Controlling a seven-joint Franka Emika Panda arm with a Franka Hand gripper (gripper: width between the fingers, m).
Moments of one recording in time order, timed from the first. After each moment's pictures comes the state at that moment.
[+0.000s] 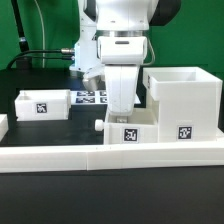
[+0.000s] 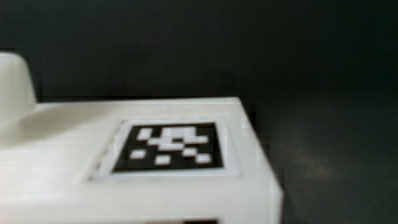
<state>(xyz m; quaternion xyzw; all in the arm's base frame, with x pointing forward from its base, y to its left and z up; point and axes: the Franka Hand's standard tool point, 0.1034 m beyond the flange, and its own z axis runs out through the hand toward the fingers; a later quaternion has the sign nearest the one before) 0.529 0.016 0.015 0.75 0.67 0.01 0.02</state>
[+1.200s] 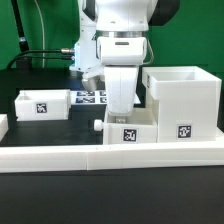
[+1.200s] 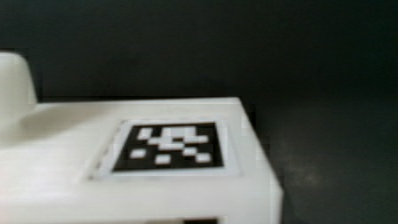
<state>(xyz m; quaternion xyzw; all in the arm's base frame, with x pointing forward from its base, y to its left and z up) 0.526 0.010 0.014 0.75 0.67 0.01 0.01</state>
